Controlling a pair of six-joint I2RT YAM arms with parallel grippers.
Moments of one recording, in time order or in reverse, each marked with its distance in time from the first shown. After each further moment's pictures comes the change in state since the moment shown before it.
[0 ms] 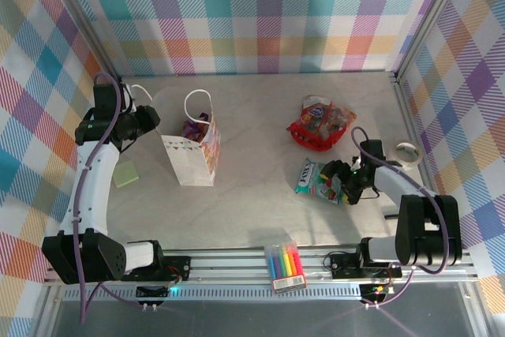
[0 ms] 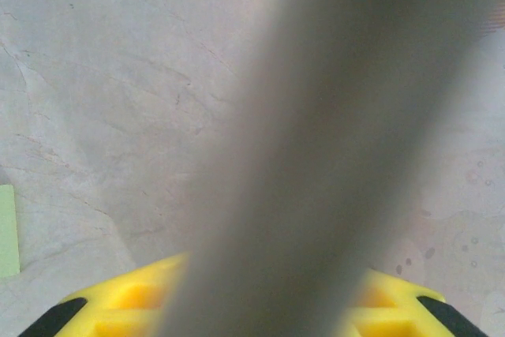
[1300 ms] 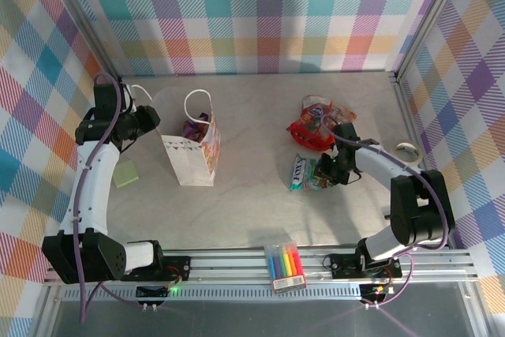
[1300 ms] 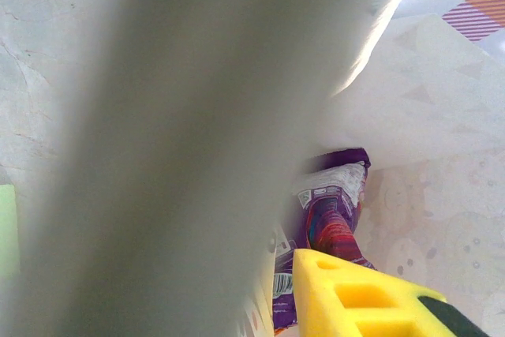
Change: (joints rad) left arm -0.006 0.002 0.000 0.000 -0.003 0.000; right arm 0.213 0.156 0.233 -0.117 0.197 -0.126
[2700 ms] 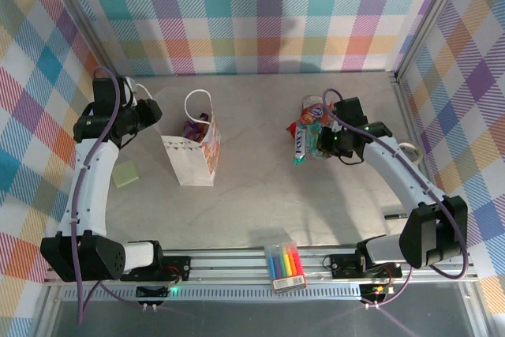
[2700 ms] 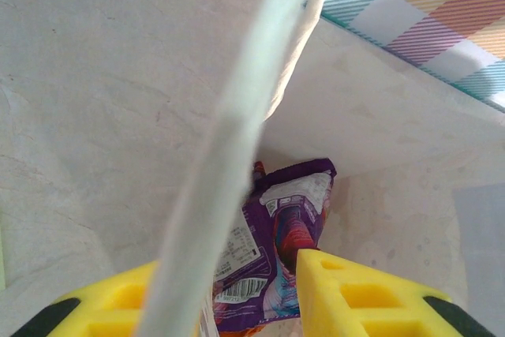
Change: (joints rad) left arm -0.034 0.011 0.082 -0.023 0.000 -0.012; right arm 0.082 -0.152 0.275 -0.129 0.167 -0.078
